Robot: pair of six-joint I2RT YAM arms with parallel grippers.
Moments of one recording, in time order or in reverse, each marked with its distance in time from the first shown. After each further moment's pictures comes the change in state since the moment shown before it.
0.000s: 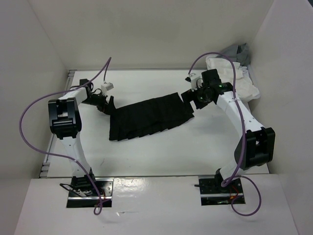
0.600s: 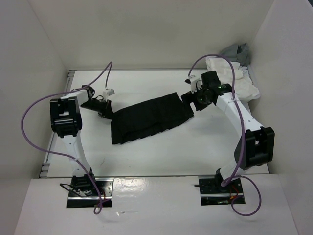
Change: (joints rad) left arm -0.002 0.045 -0.027 -0.130 0.033 0.083; right arm 0.000 0.000 -0.024 0.008 -0.003 0.000
